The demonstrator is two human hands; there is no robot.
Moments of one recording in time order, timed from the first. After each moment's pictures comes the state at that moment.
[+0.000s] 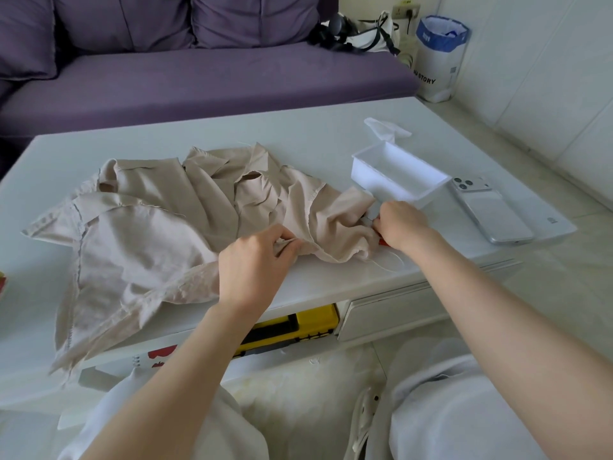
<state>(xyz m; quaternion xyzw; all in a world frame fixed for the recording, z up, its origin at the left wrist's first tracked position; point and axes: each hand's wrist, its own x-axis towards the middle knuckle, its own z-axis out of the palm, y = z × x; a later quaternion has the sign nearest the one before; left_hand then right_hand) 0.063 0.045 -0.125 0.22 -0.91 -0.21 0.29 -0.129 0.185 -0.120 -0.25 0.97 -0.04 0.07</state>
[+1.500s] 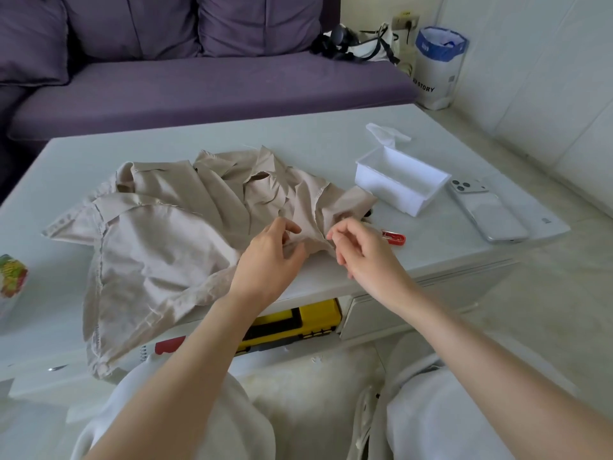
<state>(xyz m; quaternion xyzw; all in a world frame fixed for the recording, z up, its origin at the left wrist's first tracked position) 0.068 0.047 -0.119 0.20 -0.90 -0.35 0.19 -0.019 0.189 -0.111 -0.36 0.79 -0.49 0.11</state>
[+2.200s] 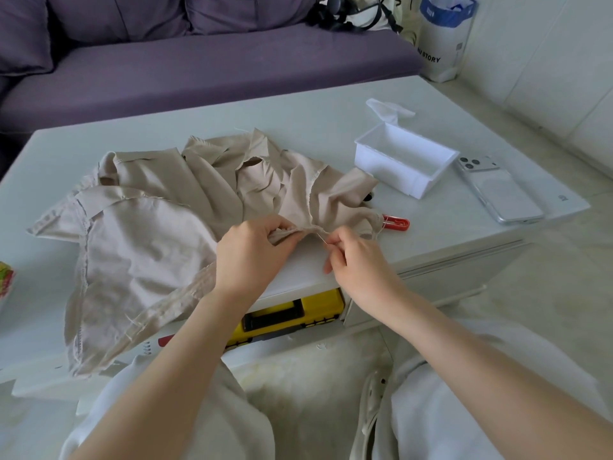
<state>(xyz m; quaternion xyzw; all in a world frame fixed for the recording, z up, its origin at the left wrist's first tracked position) 0.068 0.042 -0.121 0.22 -0.90 -0.28 0.25 -0.017 0.186 -0.146 -0.37 0.85 -0.36 0.09</state>
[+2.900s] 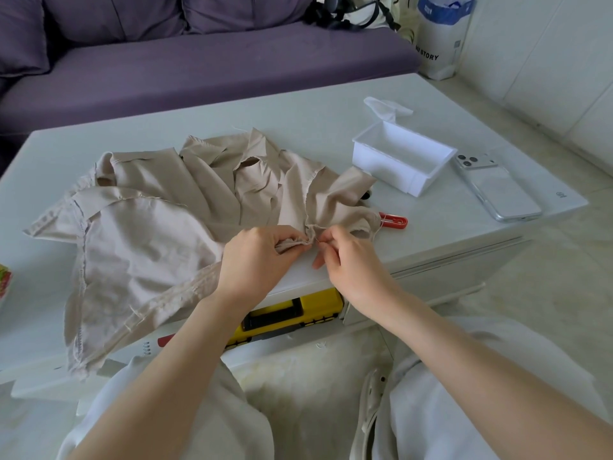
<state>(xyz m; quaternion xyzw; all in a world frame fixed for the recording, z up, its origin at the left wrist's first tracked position) 0.070 0.044 -0.128 0.17 -0.92 -0.28 0.22 -0.013 0.180 -0.146 -0.39 0.83 -0.39 0.08</state>
